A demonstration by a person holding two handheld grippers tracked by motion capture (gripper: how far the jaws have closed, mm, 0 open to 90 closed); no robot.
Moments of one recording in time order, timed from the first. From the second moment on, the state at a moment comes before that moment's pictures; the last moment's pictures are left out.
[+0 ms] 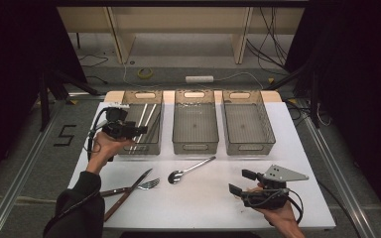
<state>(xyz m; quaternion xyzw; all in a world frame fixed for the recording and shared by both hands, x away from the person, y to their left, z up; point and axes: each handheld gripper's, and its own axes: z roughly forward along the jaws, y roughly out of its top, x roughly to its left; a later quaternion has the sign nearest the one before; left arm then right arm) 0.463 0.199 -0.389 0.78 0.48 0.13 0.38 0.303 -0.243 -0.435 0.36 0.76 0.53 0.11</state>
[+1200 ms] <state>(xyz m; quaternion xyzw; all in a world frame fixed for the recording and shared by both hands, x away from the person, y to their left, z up) 0.423 0.156 -0.400 0.82 0.42 0.10 0.38 0.303 -0.243 -0.434 0.35 0.77 0.53 0.11</state>
